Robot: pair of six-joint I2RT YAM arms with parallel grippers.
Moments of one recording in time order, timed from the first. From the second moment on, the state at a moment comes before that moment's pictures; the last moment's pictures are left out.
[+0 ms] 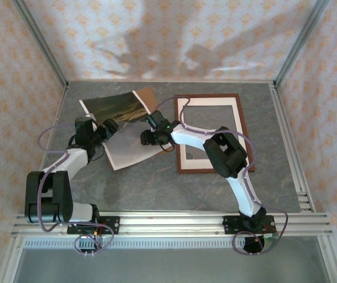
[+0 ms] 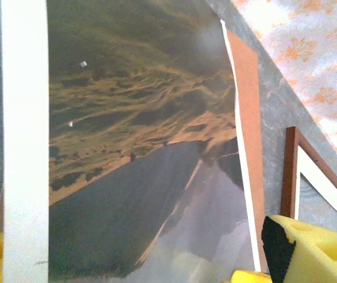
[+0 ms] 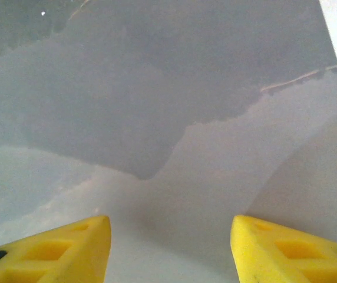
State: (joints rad) left arm 0.11 1.35 0.64 0.08 0.25 -0.76; right arm 0.79 2.22 1.62 -0.36 -0.11 0.59
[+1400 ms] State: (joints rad) left arm -0.03 1.23 0.94 -0.31 0.03 -0.57; right arm 0.71 1.88 1.59 -0.50 -0.02 0.53
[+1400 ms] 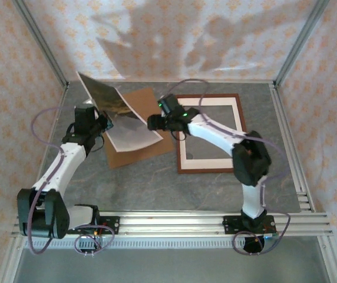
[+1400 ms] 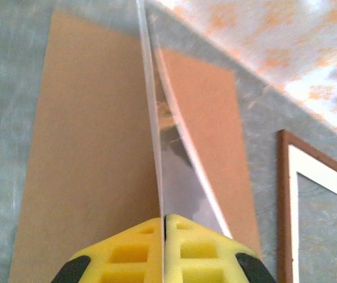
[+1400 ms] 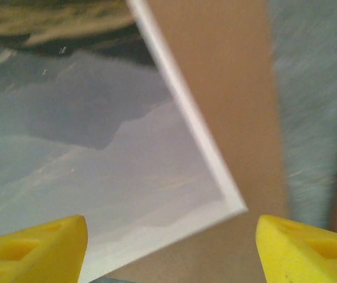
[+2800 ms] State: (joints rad) left arm -0.70 1.50 0.99 -0.38 -0.16 -0.53; right arm 0.48 1.68 1.33 -0.40 -0.31 0.90
